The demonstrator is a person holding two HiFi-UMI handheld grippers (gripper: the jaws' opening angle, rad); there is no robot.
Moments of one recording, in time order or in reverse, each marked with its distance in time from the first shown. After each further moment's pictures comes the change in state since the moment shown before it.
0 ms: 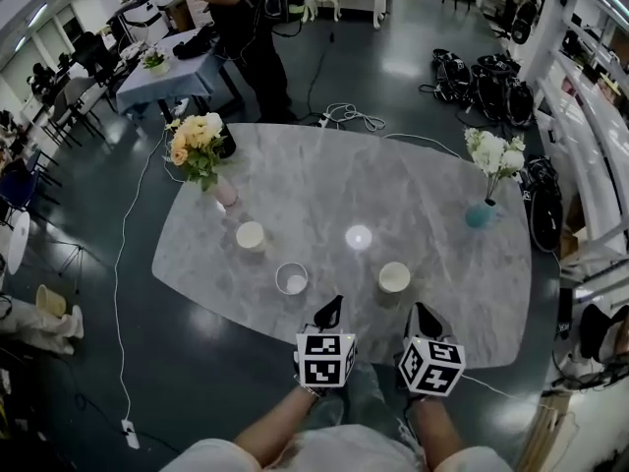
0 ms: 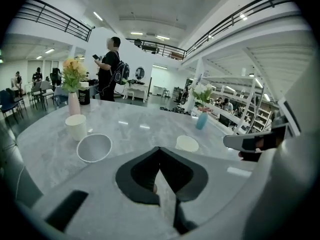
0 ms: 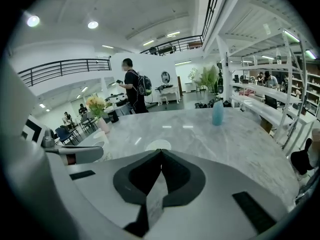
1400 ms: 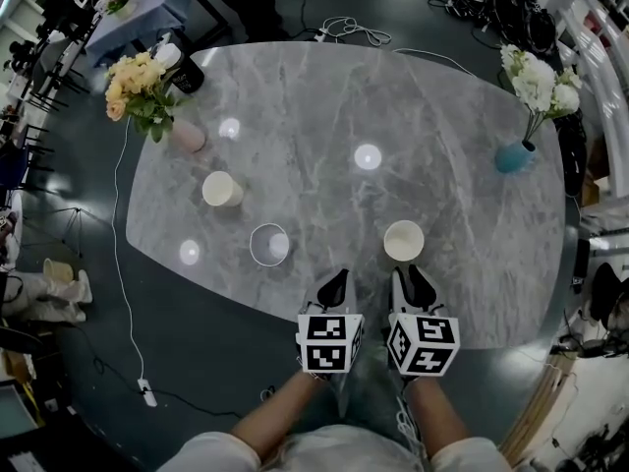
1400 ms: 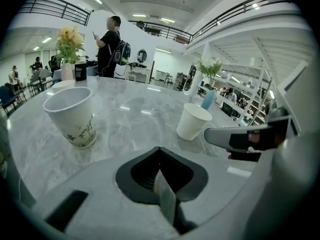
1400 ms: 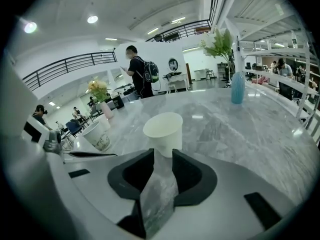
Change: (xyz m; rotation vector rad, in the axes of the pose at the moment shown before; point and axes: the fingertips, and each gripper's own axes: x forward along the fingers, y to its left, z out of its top) left arm 0.061 -0.005 -0.078 -0.043 0.187 0.013; right arm 0.075 0.008 -0.061 -0.009 0.137 0.123
